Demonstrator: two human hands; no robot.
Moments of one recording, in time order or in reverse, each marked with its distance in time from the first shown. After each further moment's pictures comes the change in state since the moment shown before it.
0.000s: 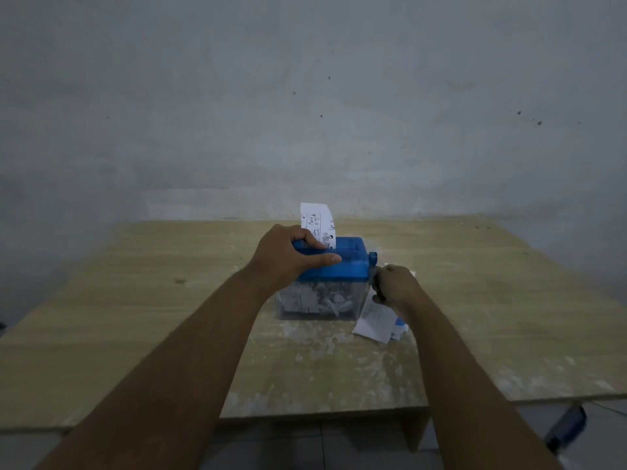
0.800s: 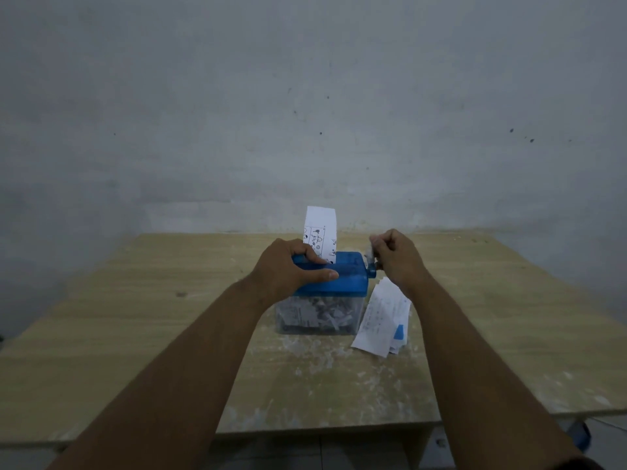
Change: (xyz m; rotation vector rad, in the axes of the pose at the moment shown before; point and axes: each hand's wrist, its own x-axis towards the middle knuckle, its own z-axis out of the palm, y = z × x) left_hand 0.002 0.004 -0.004 -0.023 -0.058 -0.016; right_hand 0.020 -0.050 -0.018 -0.083 0.062 -0.471
